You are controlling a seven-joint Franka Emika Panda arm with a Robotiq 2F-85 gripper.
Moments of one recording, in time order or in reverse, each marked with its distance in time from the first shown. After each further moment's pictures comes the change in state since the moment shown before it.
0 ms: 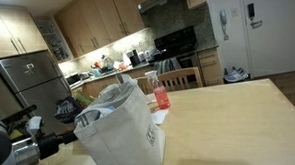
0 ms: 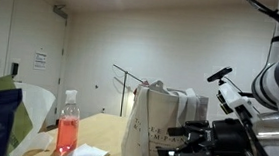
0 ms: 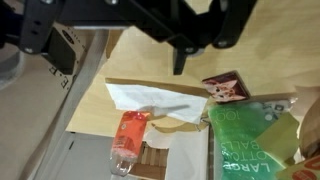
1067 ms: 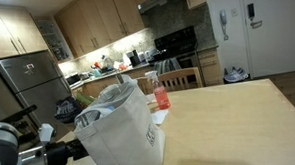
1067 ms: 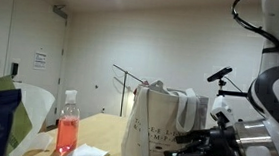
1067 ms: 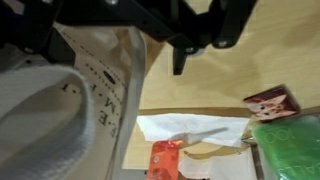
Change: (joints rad) arm -0.122 0.068 -0.020 0.000 -0.021 0.021 0.099
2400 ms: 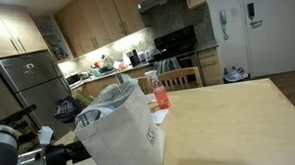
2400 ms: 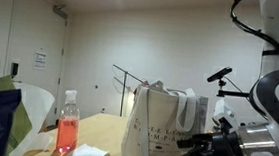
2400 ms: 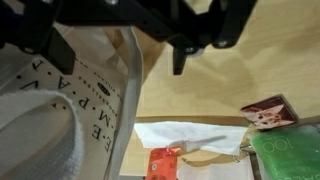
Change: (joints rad) arm 0.000 0.024 0.015 0.000 0.001 -0.005 -0.003
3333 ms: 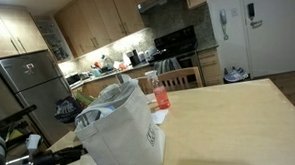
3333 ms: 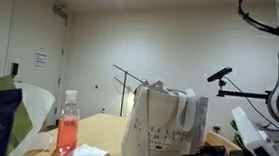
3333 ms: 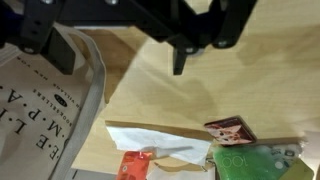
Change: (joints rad) arm 0.103 0.052 0.085 0.000 0.131 -0.072 -0.081
